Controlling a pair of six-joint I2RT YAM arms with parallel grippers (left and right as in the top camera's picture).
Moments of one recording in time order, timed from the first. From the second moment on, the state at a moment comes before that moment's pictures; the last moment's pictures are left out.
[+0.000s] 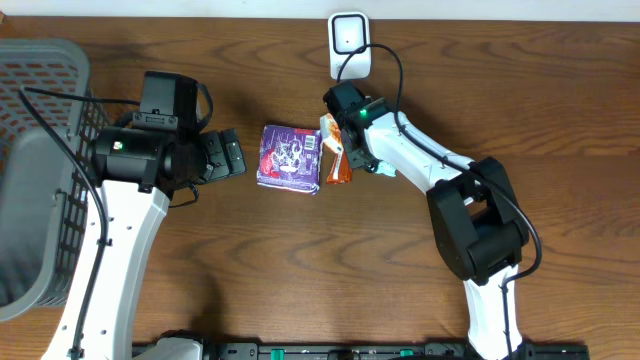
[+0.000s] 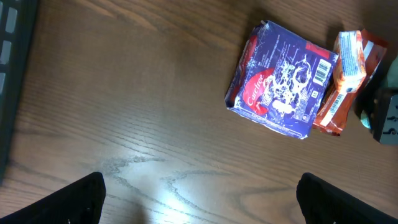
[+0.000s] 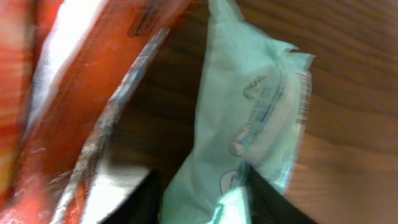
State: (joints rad) left arm -0.13 1.37 1.40 -1.21 0.00 -0.40; right arm 0.53 2.18 1.61 -0.83 0.35 0.25
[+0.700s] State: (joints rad) left arm -0.13 1.37 1.40 -1.21 0.00 -0.40; right arm 0.20 2.13 1.75 -1.05 -0.47 0.12
